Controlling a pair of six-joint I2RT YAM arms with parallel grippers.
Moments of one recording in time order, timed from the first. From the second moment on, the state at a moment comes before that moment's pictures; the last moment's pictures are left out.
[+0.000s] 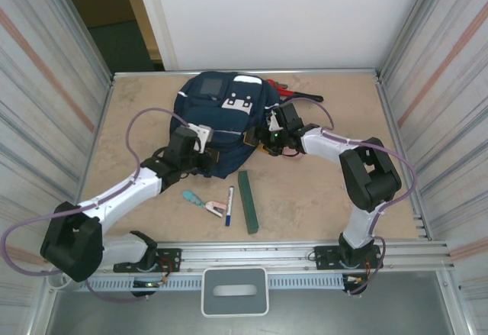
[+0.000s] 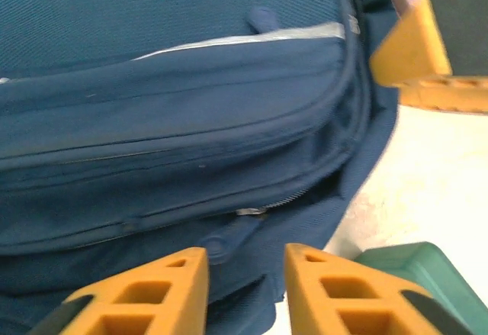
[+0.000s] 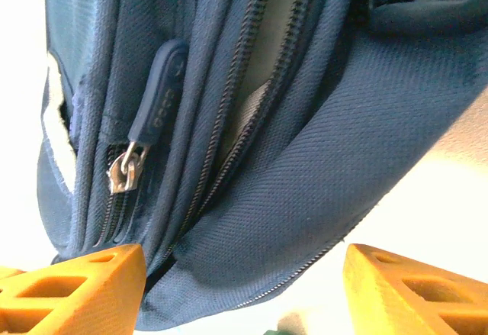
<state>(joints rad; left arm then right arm) -0.52 1.24 0.74 -0.21 0.04 -0.20 0.50 1.80 1.12 -0.16 -0.46 0.81</state>
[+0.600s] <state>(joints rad) -0.36 1.38 0.76 -0.17 0.35 -0.35 0.50 1.80 1.12 -0.16 -0.44 0.81</state>
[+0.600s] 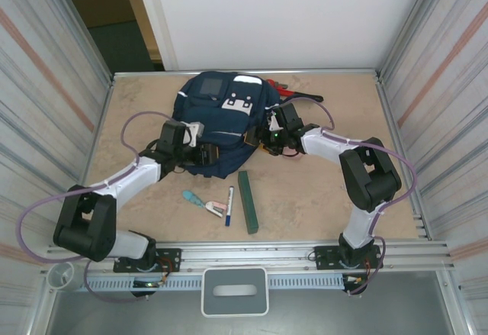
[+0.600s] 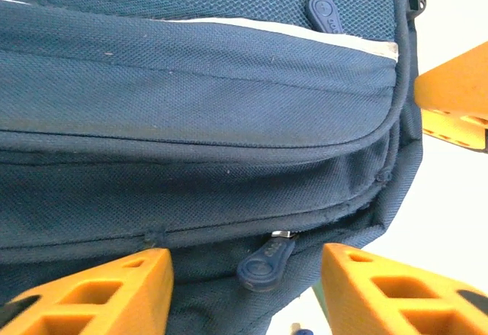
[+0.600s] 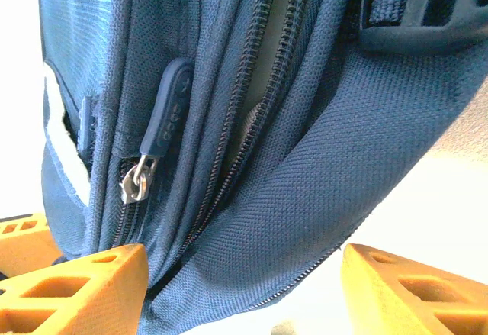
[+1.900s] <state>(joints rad) -0.40 1.45 0.80 -0.16 0.34 -0.33 0.49 1.80 1.02 -0.10 -0.43 0.82</state>
